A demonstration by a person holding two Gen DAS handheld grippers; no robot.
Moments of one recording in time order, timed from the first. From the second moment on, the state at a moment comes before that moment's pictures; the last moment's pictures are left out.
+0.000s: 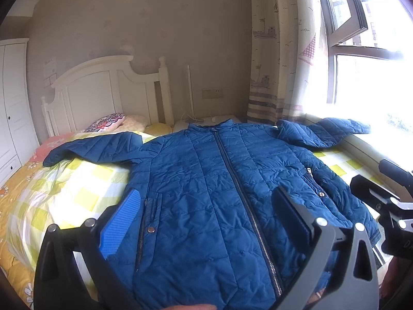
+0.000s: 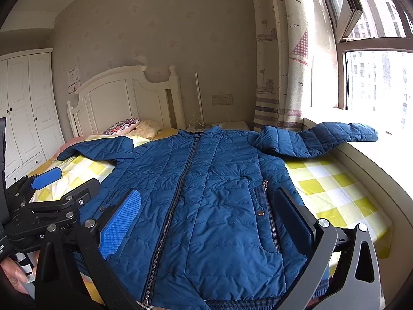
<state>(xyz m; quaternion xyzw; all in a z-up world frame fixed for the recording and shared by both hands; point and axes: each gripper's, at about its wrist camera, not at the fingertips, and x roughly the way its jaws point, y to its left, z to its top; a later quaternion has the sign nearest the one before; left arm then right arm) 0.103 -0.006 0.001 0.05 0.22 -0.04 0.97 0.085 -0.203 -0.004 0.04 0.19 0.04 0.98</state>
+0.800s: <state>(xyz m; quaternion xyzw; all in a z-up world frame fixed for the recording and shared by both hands) 0.304 0.118 -0.122 -0.06 0.45 -0.01 0.89 0.384 -0.487 -0.110 0.33 0.35 -0.20 0.85</state>
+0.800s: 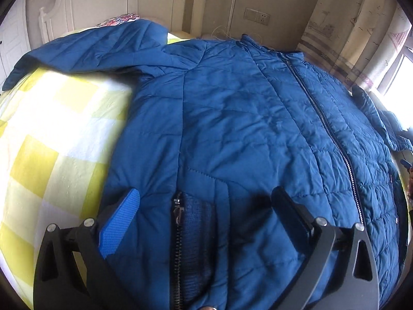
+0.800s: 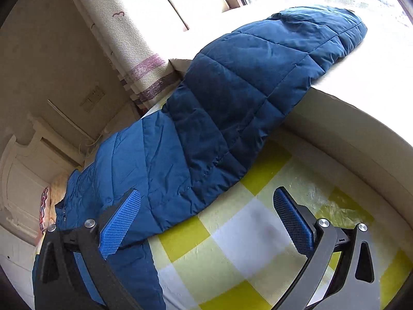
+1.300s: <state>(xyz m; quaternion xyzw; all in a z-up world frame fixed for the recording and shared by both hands) 0.305 0.115 -0.121 -0.05 0.45 0.00 0.89 0.429 -0.257 -0.007 0.07 0.26 0.04 0.96</state>
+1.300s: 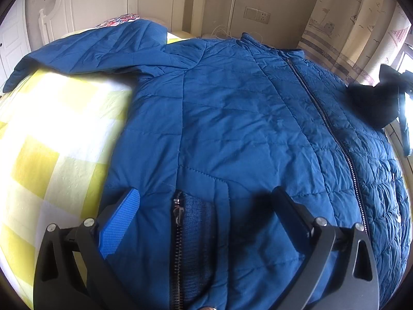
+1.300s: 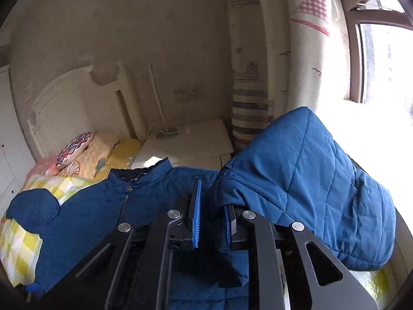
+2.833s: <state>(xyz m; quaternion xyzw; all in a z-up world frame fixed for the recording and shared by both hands) 0.453 -0.160 -0.058 0.14 0.32 -0.17 0.92 0.338 -0.350 -0.127 0.21 0.39 -0.11 0.89</state>
